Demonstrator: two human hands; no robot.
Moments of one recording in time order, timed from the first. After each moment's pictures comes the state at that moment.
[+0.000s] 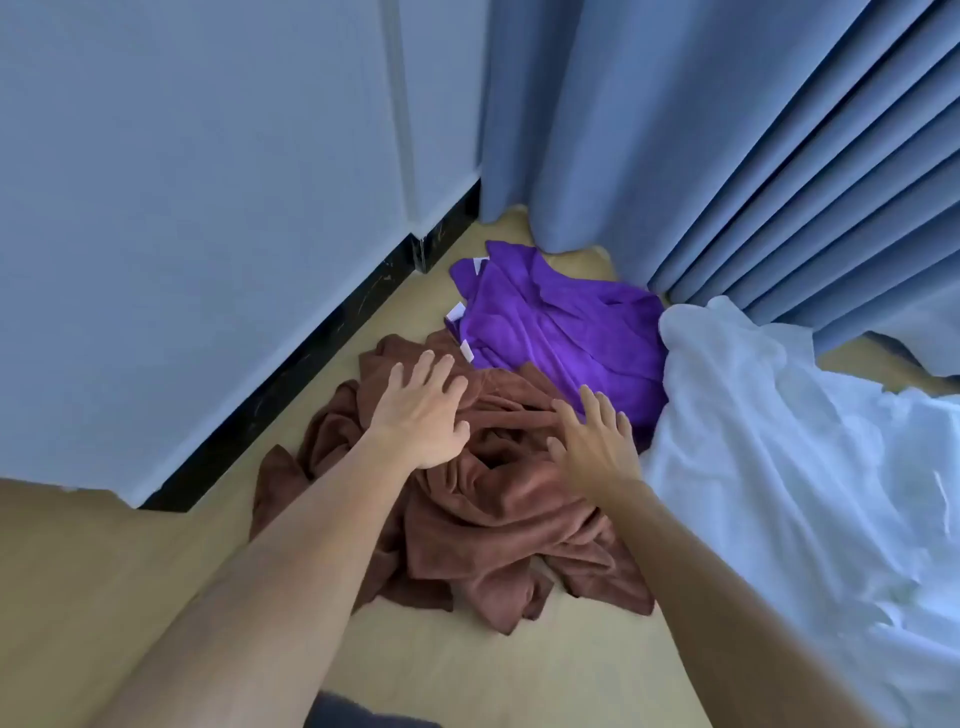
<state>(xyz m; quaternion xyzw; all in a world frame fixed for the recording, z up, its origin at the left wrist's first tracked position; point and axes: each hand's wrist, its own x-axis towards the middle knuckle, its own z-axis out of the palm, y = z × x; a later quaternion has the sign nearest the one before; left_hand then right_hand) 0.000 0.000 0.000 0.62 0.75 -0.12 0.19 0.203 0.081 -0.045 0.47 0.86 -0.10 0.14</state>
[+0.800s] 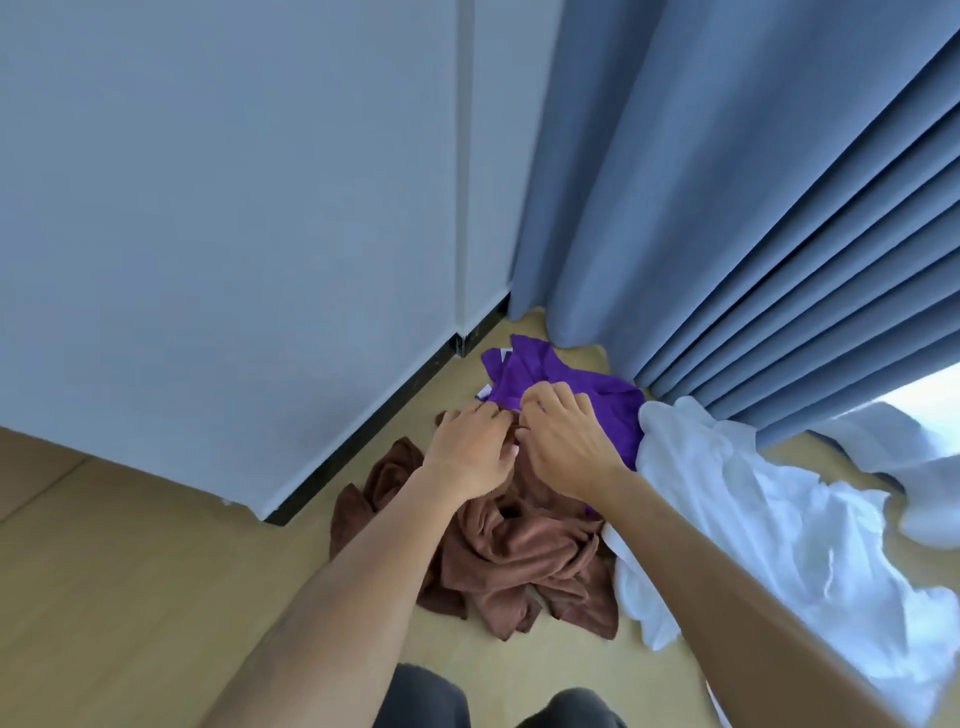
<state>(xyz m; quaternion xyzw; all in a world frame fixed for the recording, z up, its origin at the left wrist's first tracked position) 0.020 -0.013 0.206 0.60 0.77 0.04 0.20 0.139 0.075 0.196 0.25 0.97 -0.02 -0.02</state>
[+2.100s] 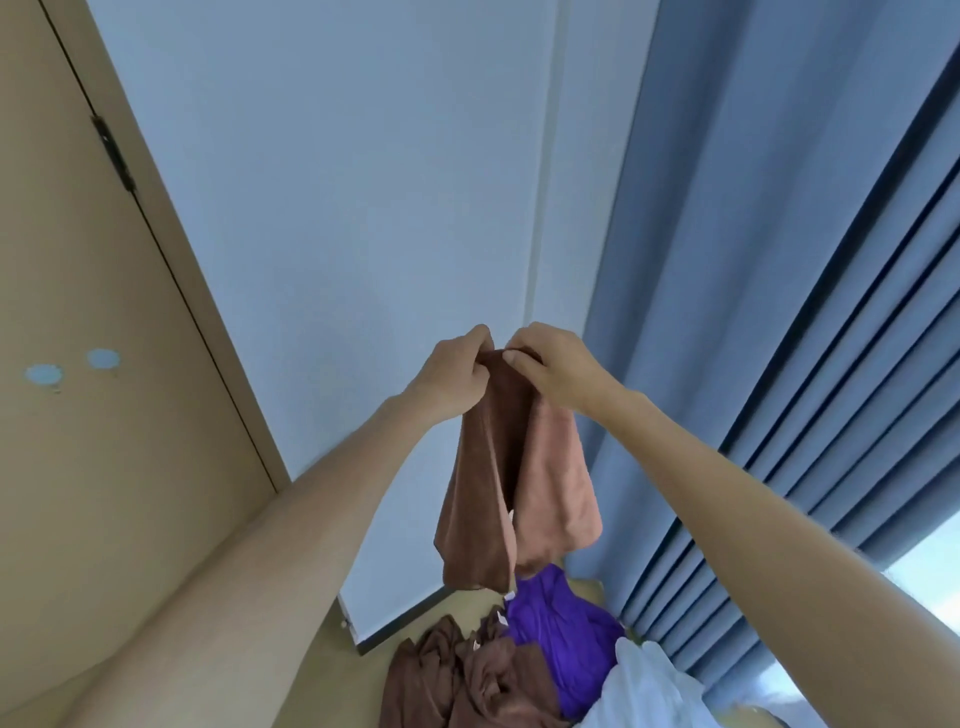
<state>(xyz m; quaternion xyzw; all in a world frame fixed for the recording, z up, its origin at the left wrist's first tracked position) 0.044 -0.076 0.918 0.43 0.83 0.34 0.07 0.141 0.058 0.927 0.05 0.95 -0.23 -0.20</state>
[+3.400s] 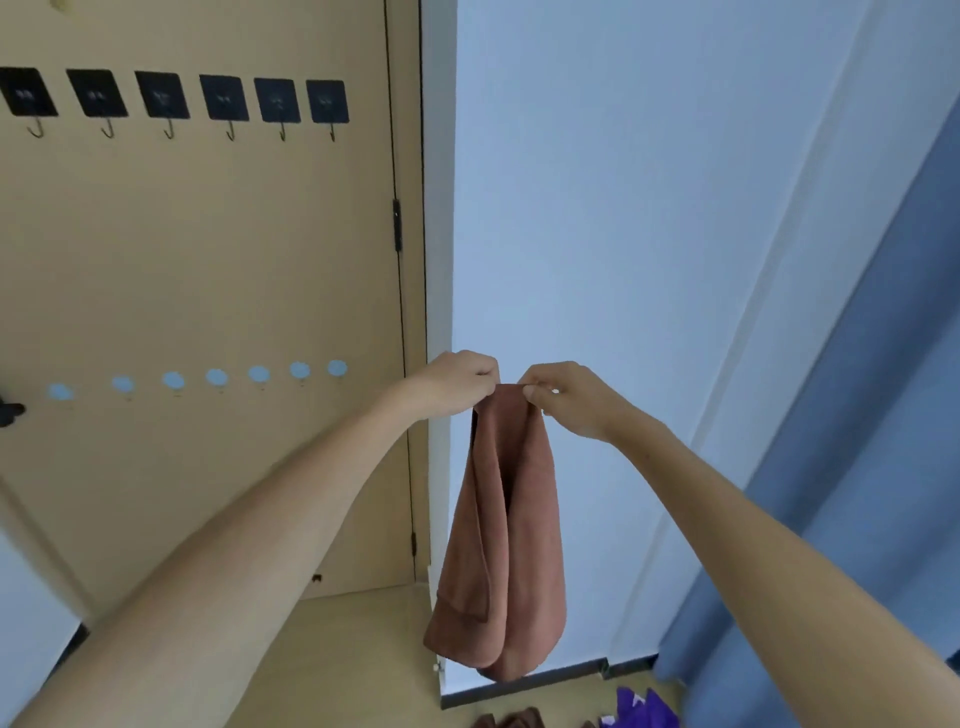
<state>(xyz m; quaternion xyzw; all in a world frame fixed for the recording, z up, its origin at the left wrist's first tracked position) -0.026 -0.264 1.000 0.29 0.90 0.31 0.09 0.036 -0.086 0.989 -0.09 0.94 -0.32 -0.07</state>
